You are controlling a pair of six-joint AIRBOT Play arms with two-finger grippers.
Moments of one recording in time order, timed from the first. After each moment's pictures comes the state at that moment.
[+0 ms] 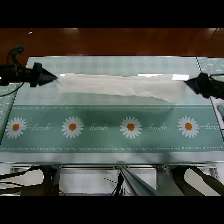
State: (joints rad) left arm 0.29 -1.45 1.29 0.62 -1.28 -1.20; right arm -0.42 -1.11 0.89 -0.55 0.93 1.14
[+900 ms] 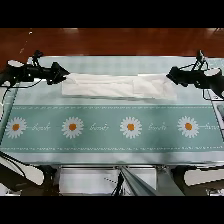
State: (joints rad) left arm 0.22 -1.86 1.49 0.60 -1.08 -1.25; right arm -0.23 -1.63 1.20 -0.71 0.65 1.19
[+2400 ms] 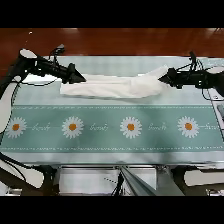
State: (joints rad) left arm 0.01 -1.80 1.55 0.59 -1.39 -1.19; right arm -0.21 -1.54 1.21 -0.65 1.02 1.18
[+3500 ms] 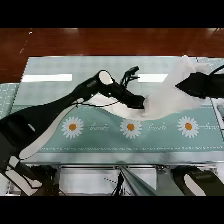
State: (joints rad) left arm -0.71 -1.84 1.55 0.57 -1.00 -1.25; right arm 0.07 -0.79 1.21 -1.18 1.34 1.73
